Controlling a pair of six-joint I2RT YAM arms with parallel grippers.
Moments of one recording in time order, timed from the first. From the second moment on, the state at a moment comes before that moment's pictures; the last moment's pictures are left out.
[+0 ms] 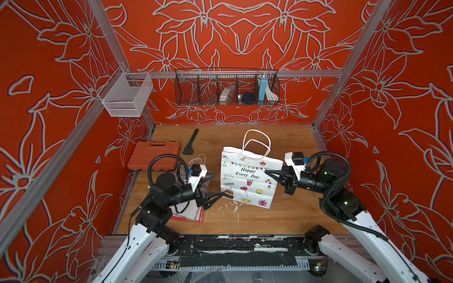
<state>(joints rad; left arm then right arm) -0.39 0.57 0.56 -0.19 0.79 -0.12 0.51 0.73 0.84 -0.15 -0.79 0.02</state>
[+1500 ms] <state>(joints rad) -0.42 0.67 0.54 0.04 1.05 -0.13 0.51 0.83 0.85 -0.03 -1.05 0.12</state>
